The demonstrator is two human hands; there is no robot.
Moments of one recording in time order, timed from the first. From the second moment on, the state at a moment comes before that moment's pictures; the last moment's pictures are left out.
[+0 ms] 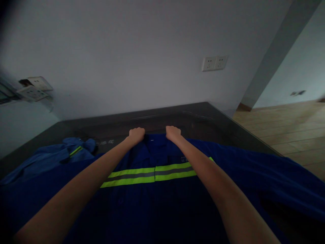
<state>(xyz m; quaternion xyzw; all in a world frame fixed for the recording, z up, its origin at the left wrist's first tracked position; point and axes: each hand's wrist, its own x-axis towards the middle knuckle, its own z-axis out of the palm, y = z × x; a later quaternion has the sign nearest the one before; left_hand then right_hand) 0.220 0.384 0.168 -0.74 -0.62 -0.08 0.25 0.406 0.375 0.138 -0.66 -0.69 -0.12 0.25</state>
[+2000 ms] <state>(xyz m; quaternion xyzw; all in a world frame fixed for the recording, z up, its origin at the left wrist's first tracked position) 0.132 0.394 0.119 -0.80 -0.50 -0.32 0.11 0.298 0.414 0.120 -0.43 -0.77 0.06 0.46</state>
